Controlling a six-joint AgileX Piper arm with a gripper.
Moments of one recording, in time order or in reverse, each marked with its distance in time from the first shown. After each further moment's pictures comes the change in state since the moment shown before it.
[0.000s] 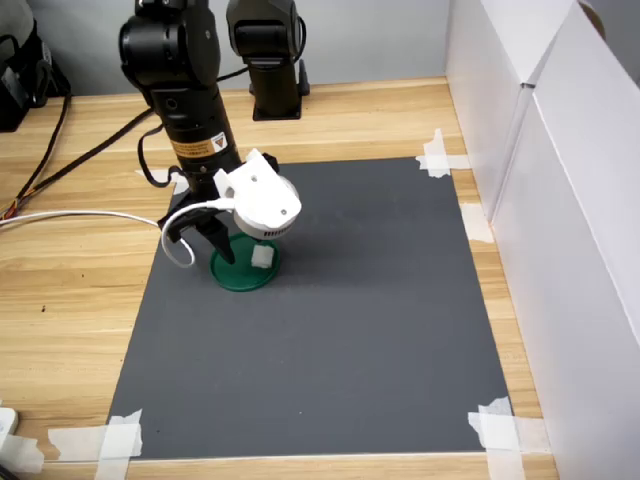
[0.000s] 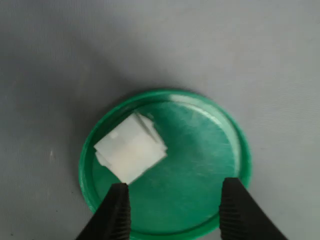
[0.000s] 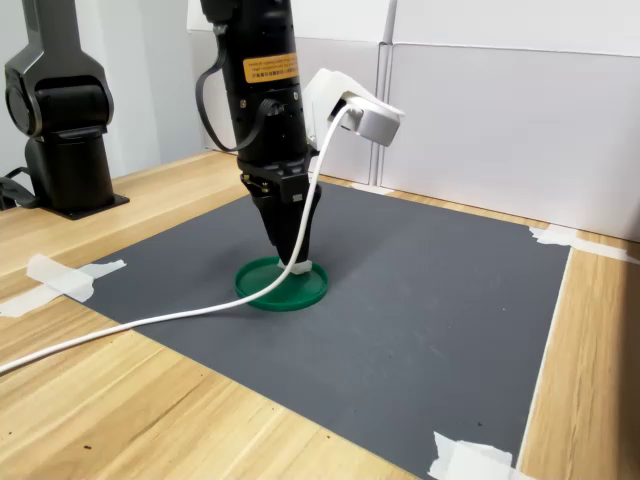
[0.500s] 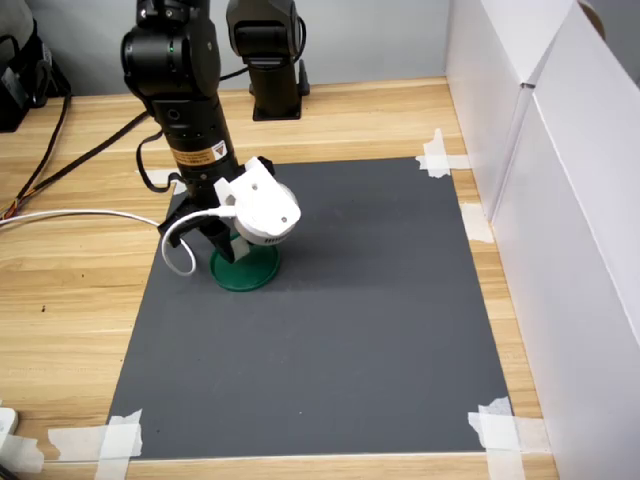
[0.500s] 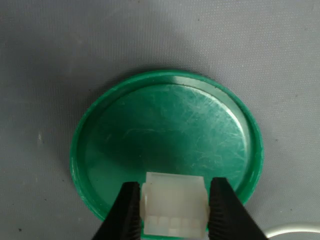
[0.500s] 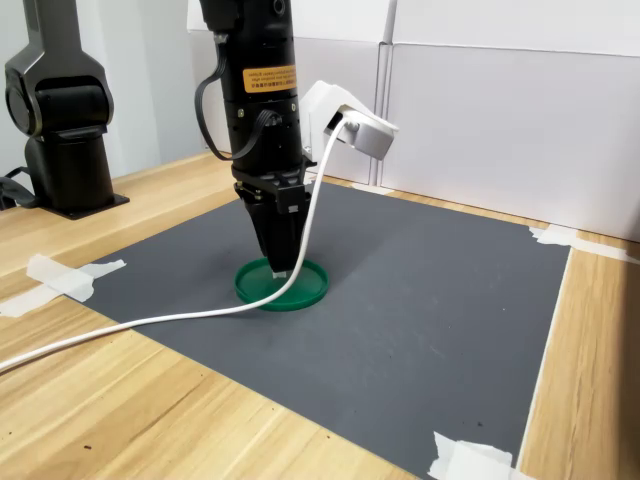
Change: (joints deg) arm 0.0 2.3 0.0 -3.2 0.9 0.1
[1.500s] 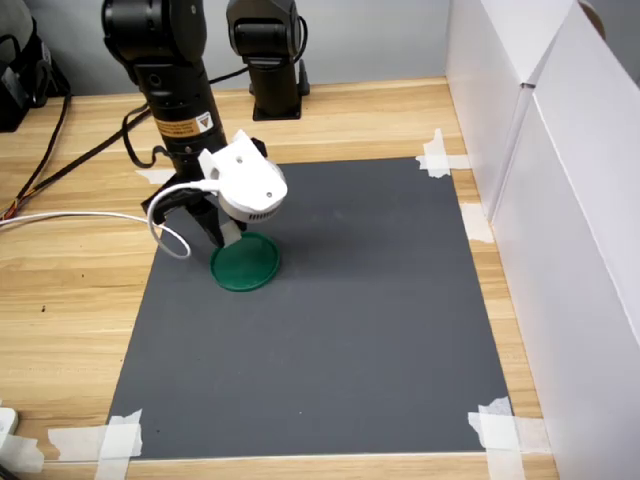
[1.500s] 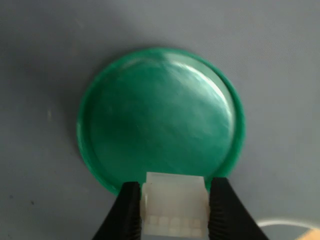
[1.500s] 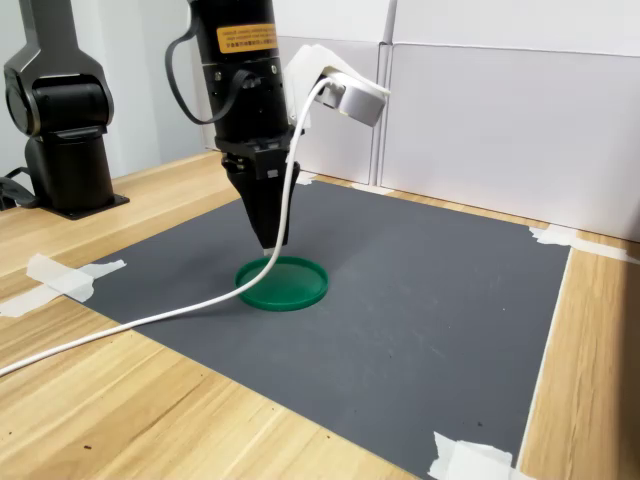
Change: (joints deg) arm -0.6 -3.5 0.0 0.6 2.2 -0.1
